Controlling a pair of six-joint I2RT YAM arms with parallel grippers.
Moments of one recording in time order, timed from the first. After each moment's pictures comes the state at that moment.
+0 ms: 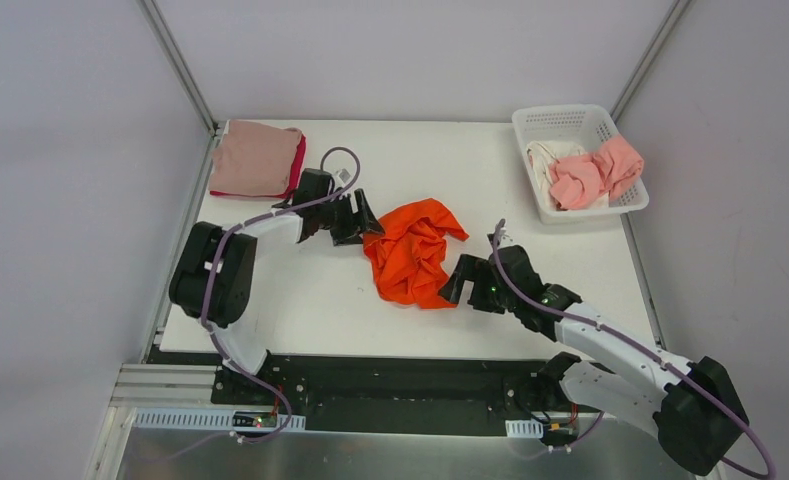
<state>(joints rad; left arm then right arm) -0.32 1.66 0.93 -0.05 0.45 -0.66 0.69 0.95 0.50 -0.30 -0.01 0.79</state>
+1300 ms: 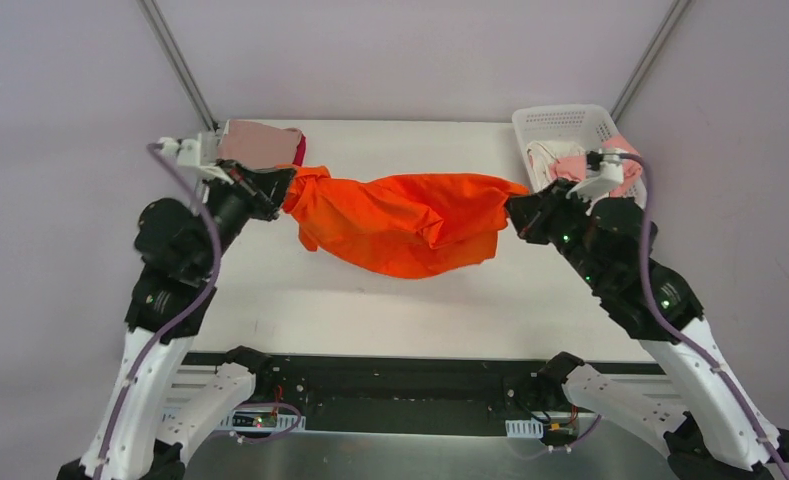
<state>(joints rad) -0.32 0.77 1.12 -0.31 0.11 -0.48 0.69 0.81 1.21 -0.62 0.26 0.63</state>
